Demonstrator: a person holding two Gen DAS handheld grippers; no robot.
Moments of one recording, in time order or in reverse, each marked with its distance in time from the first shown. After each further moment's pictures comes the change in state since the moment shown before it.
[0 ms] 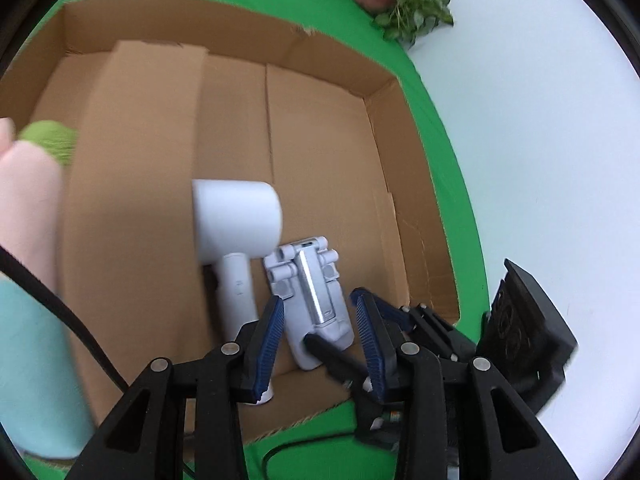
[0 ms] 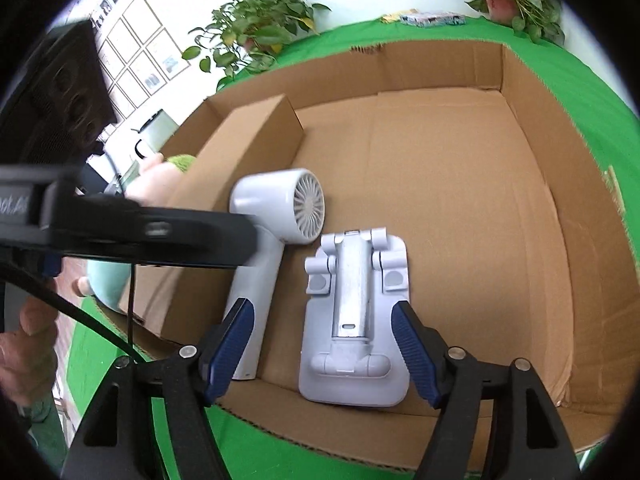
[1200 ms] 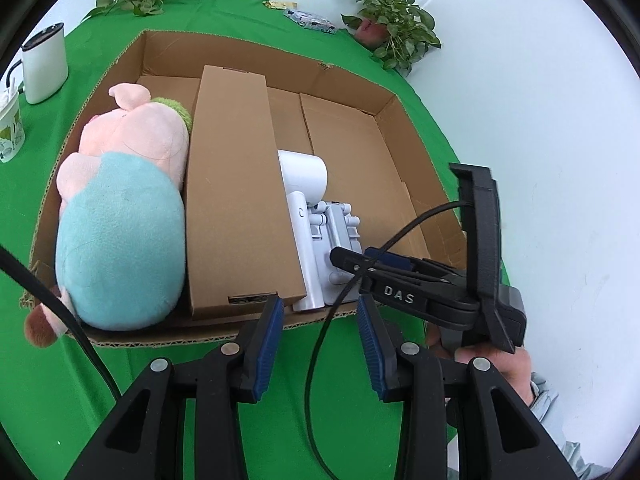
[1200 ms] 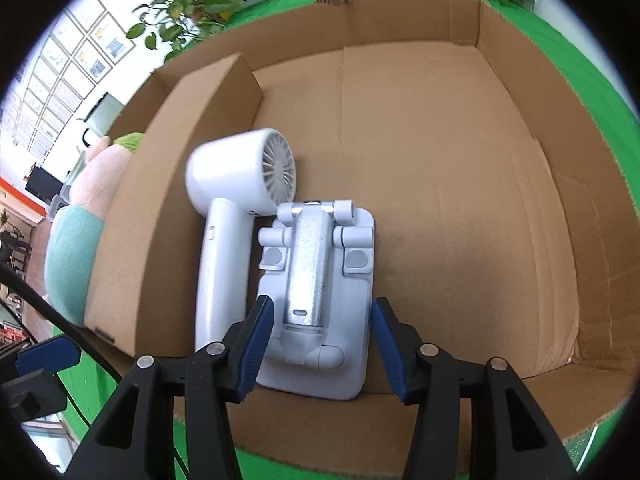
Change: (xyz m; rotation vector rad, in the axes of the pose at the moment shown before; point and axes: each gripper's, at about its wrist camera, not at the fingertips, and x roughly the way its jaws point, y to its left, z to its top) left arm -0.063 0.014 -0.080 0.083 -0.148 0.091; right arm 0.021 0.001 0.006 0.104 0.132 -0.157
